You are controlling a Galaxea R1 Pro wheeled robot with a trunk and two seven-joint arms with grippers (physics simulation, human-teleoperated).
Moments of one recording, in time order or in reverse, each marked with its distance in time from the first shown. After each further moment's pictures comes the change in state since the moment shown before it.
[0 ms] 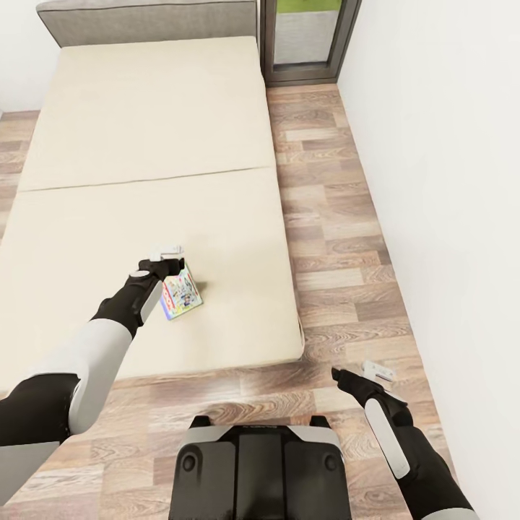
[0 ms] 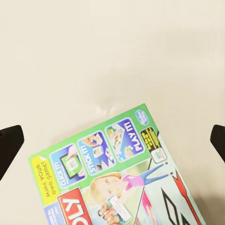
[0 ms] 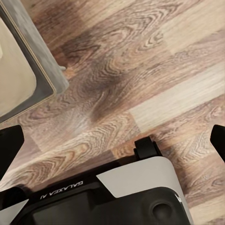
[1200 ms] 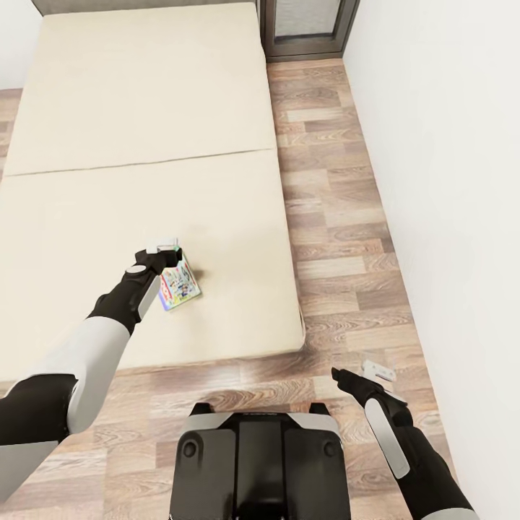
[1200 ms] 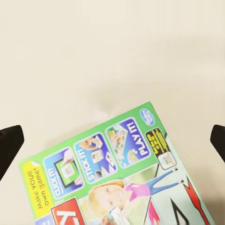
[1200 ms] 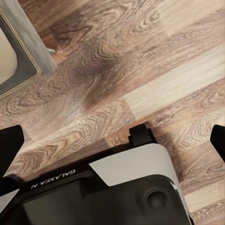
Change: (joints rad) left arm -0.002 0.006 0.000 -0.051 -0.002 -0.034 -0.001; right arm 0.000 0.000 0.000 0.000 0.000 -0.001 0.000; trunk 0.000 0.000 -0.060
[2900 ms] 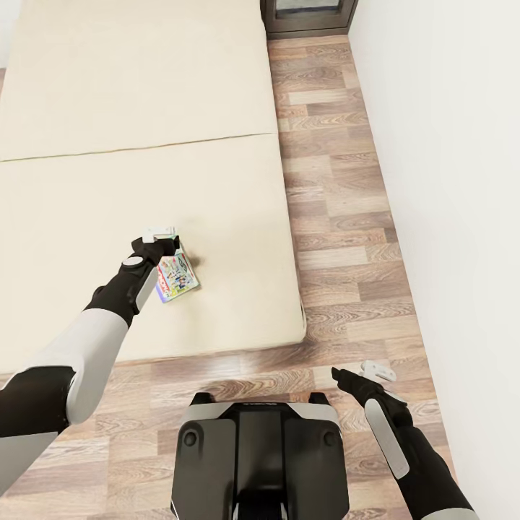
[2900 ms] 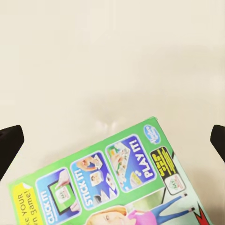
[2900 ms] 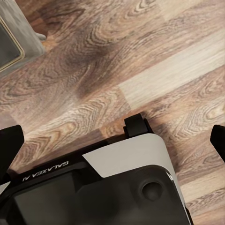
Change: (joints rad) left arm -0.036 0.004 0.002 -0.004 -0.001 -0.055 0.000; right arm 0.000 0.000 0.002 0.001 0.002 -0.007 0.000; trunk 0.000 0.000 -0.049
